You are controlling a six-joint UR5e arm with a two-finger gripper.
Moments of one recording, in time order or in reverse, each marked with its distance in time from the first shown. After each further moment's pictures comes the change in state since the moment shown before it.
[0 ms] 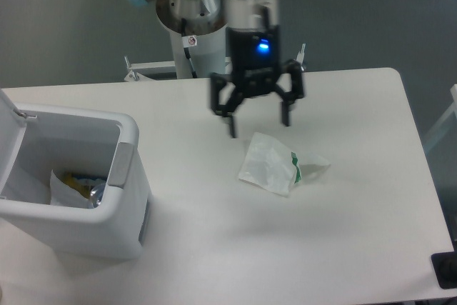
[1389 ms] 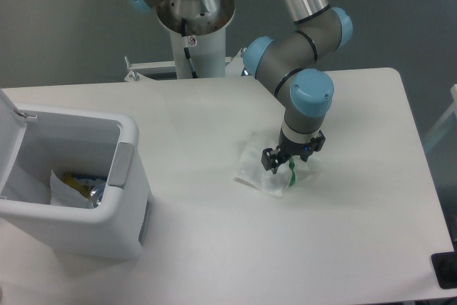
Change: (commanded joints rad) arm -0.013 -0.343 -0.007 0.006 0.155 0.077
